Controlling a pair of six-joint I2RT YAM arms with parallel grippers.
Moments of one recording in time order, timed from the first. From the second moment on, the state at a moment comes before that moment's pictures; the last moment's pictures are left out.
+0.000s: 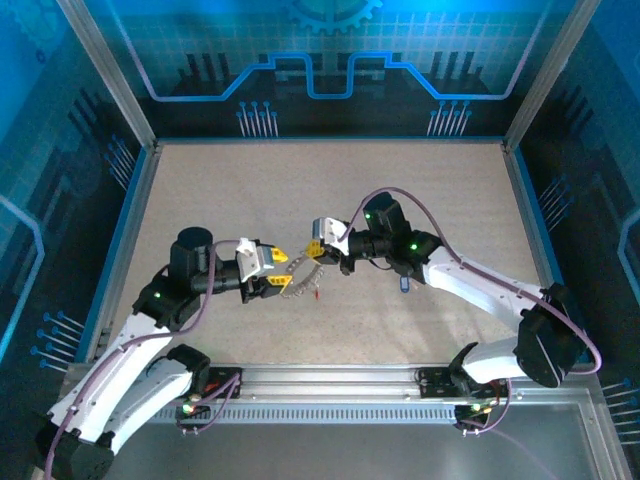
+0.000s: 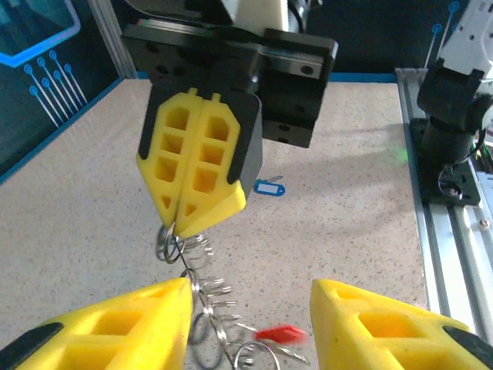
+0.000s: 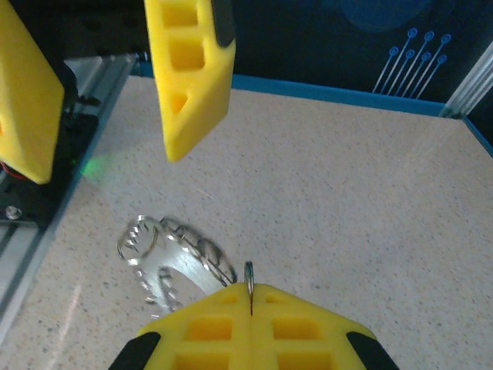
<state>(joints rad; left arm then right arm) -0.39 0.73 0.67 -0.34 0.77 0.45 0.71 1.36 0.97 -0.09 -0.66 -0.50</state>
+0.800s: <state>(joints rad) -0.42 0.82 0.75 -0.40 0.74 0.55 0.78 1.34 0.97 -0.13 -0.68 -0.52</state>
